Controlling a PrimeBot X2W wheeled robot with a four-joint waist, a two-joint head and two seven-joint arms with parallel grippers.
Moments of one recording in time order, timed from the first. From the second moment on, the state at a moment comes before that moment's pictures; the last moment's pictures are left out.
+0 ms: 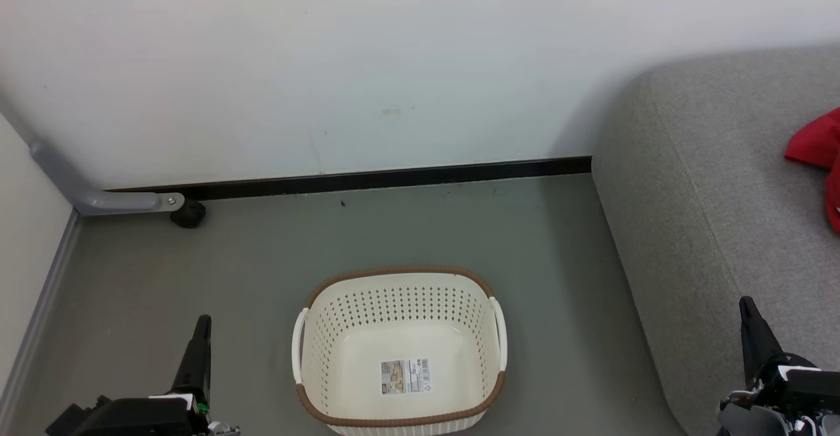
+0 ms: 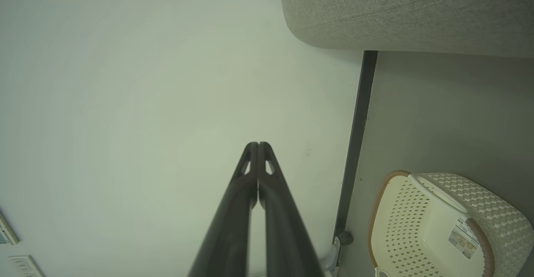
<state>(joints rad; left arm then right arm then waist) -0.08 0.04 0.09 0.30 -1.58 -0.12 0.11 -0.08 -0.04 -0.14 0.30 1.59 0.12 0.11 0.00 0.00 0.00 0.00</state>
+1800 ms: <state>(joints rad) -0.08 0.04 0.09 0.30 -1.58 -0.12 0.11 -0.08 -0.04 -0.14 0.30 1.59 0.12 0.11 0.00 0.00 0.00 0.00</state>
